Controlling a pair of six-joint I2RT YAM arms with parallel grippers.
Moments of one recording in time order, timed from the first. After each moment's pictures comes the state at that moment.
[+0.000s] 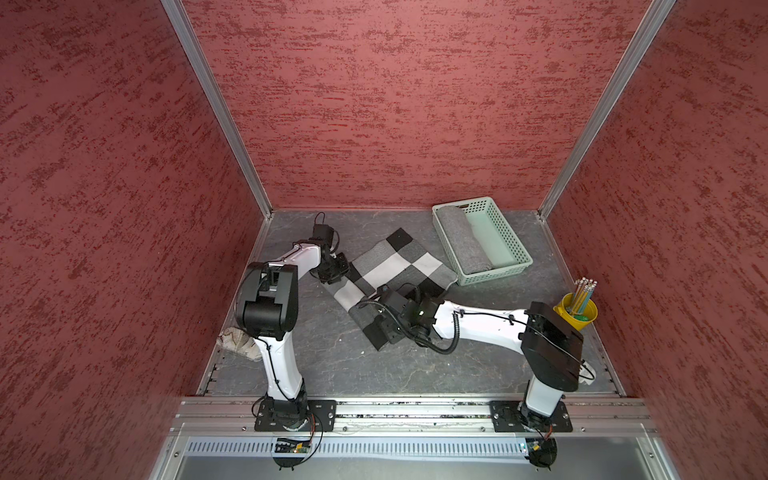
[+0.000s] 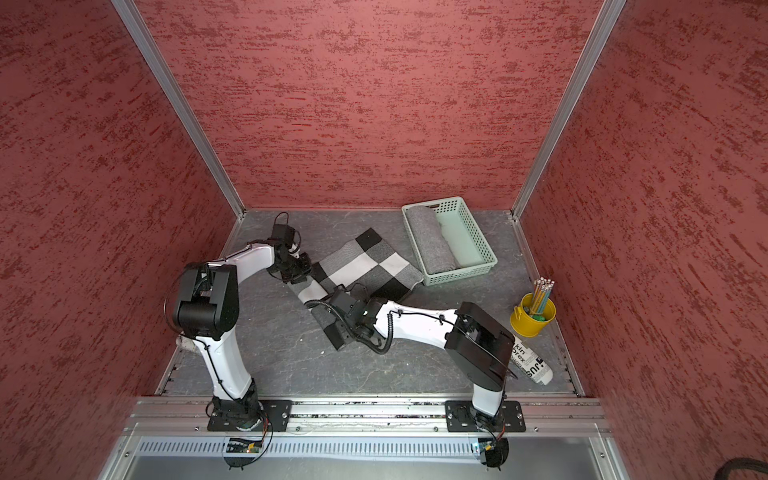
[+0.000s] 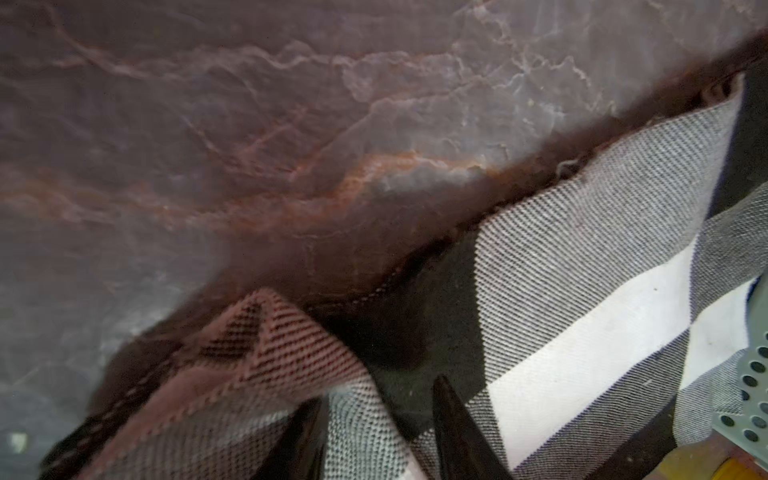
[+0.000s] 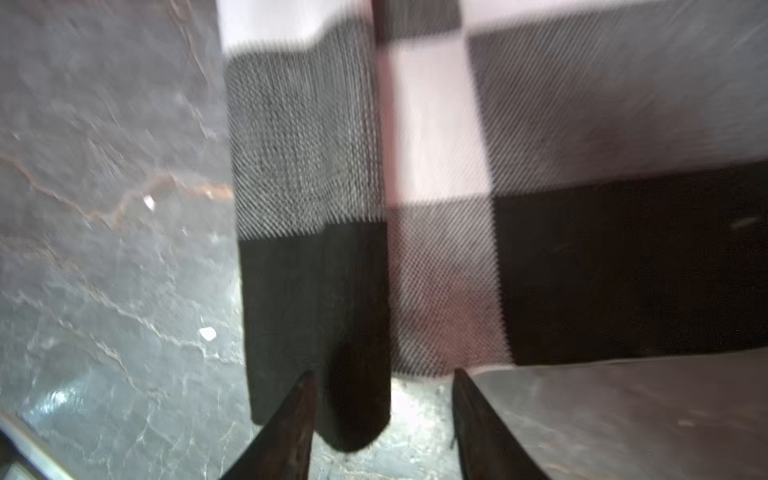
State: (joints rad) left arm -0.09 1.94 1.31 -0.61 0.27 -0.53; right arm 1.10 1.79 1.25 -0.53 0.19 0.48
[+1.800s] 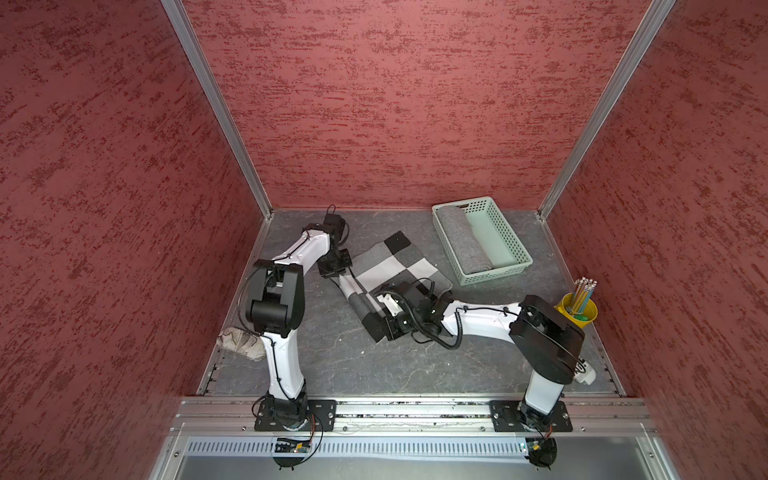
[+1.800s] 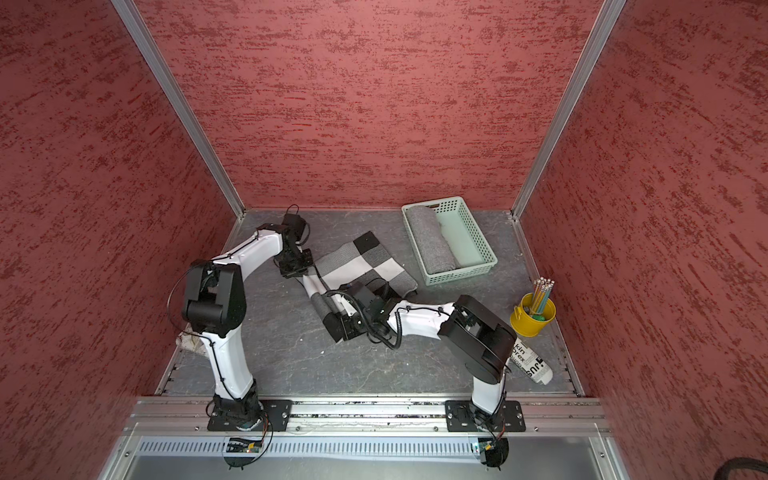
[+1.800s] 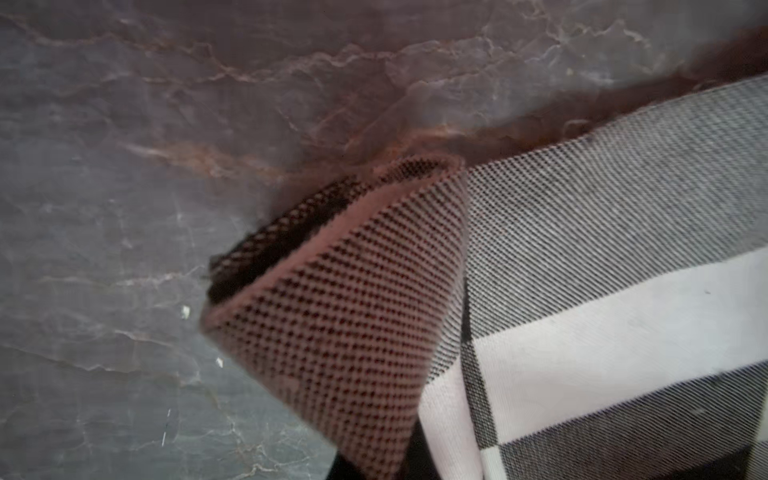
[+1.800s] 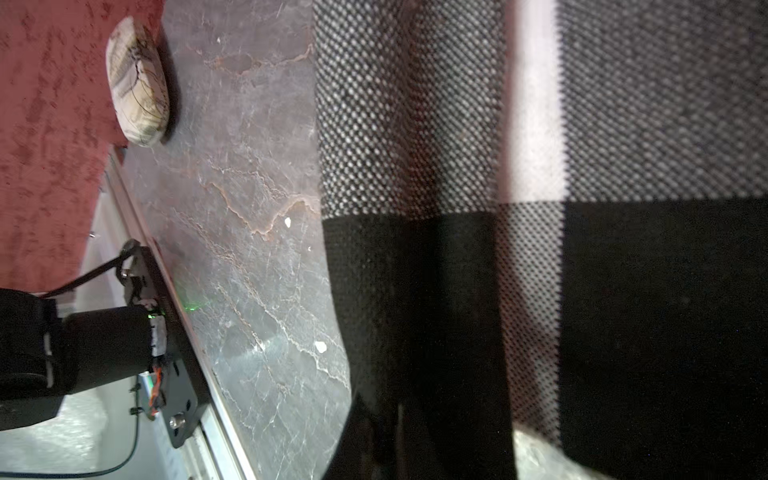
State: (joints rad) left arm -0.17 2.04 1.60 -0.98 0.02 -0.52; right arm 0.93 1.81 0.99 -0.03 -0.37 0.58
